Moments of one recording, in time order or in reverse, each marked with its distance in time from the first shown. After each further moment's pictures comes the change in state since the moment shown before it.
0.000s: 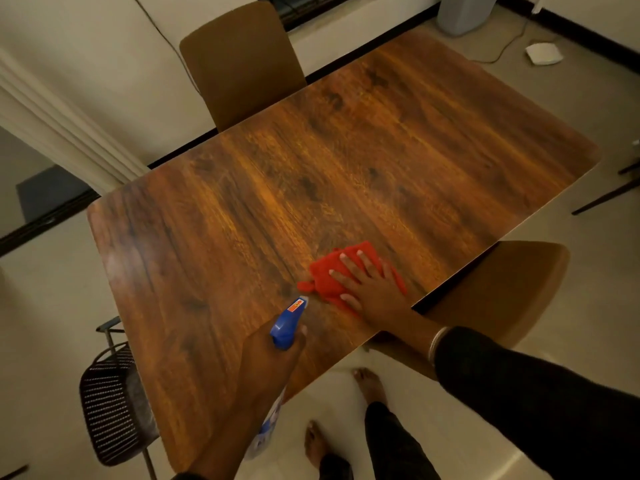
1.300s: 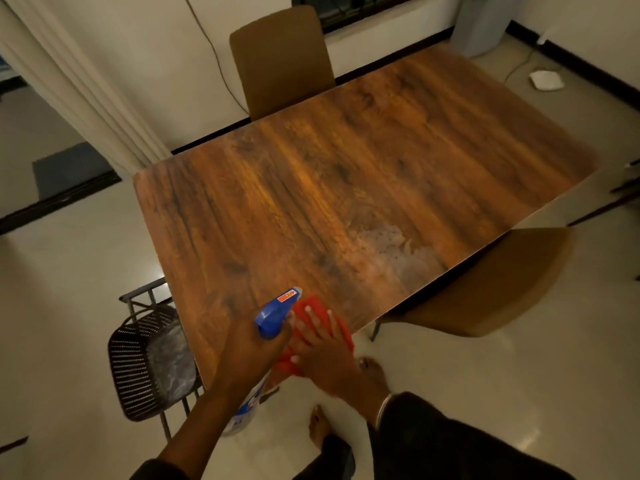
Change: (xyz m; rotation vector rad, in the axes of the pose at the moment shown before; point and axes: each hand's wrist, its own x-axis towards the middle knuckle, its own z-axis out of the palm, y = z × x) left_hand -0.058 -0.084 -0.094 -0.197 -0.086 -0.132; right_hand -0.067 -0.233 0.105 -0.019 0.076 -0.176
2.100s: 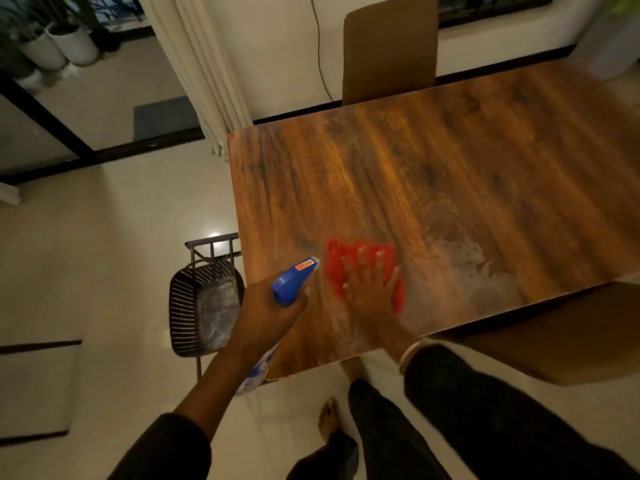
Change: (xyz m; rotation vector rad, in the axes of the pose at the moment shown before) left_hand -0.011 -0.024 -0.066 0.009 0.298 0.137; right_hand 0.101 0.002 -0.041 -0.012 -0.050 0.299
